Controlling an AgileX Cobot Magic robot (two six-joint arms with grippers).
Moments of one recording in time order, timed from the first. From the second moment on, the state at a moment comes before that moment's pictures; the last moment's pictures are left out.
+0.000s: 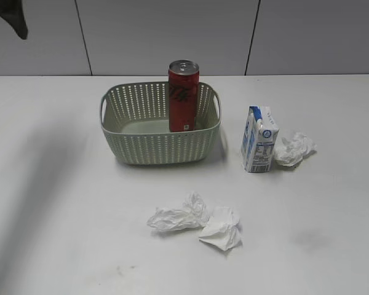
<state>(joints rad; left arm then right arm) -0.09 1.81 -1.79 -0.08 1.22 -0.03 0.10 -0.01 -0.41 -0.01 0.95 -0.08</state>
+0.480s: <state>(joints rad) -0.09 1.28 -1.08 0.04 1.20 -0.01 0.10 -0.01 -0.41 -0.01 0.95 -0.08</state>
